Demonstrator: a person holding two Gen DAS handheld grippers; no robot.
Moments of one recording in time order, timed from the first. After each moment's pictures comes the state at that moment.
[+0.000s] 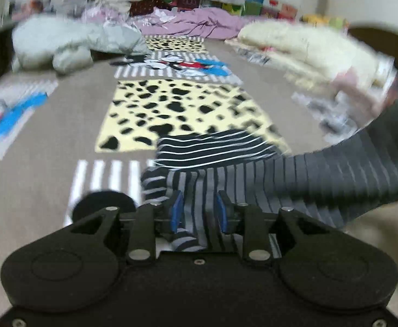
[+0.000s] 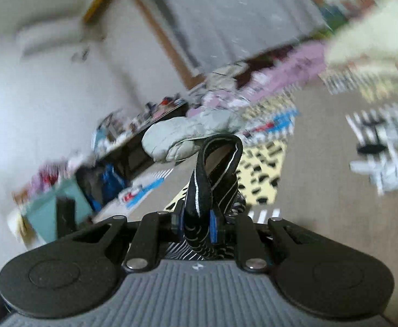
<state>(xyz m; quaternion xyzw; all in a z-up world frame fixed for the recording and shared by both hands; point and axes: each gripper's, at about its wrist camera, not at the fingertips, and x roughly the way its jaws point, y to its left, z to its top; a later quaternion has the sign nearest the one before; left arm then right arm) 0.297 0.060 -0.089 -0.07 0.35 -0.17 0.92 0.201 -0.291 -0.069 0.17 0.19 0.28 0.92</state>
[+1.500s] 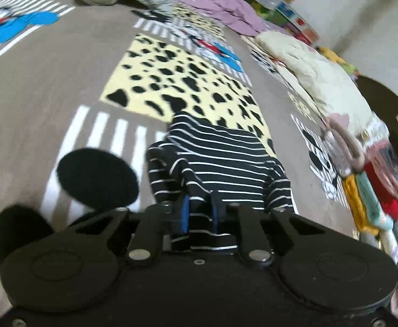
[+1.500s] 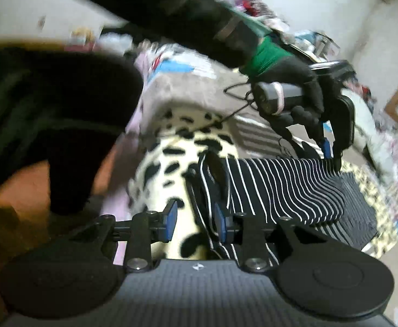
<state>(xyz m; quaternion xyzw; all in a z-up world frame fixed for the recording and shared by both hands) 0.338 0.096 -0.120 -0.20 0.41 -0.19 0.87 0.014 -0.148 -0.098 -0.32 0.19 0.53 0.76</state>
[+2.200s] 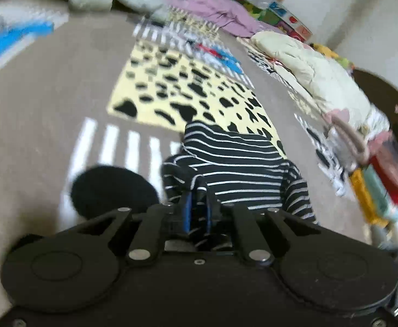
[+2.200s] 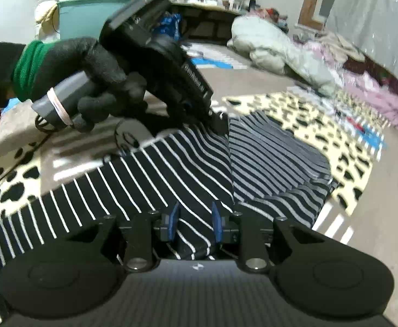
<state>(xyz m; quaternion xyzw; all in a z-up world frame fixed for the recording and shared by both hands) 0.331 0.110 -0.120 -0.15 0.38 -0.19 0.89 0.208 -0.120 -0.113 -0.20 0.29 0.38 0.86</state>
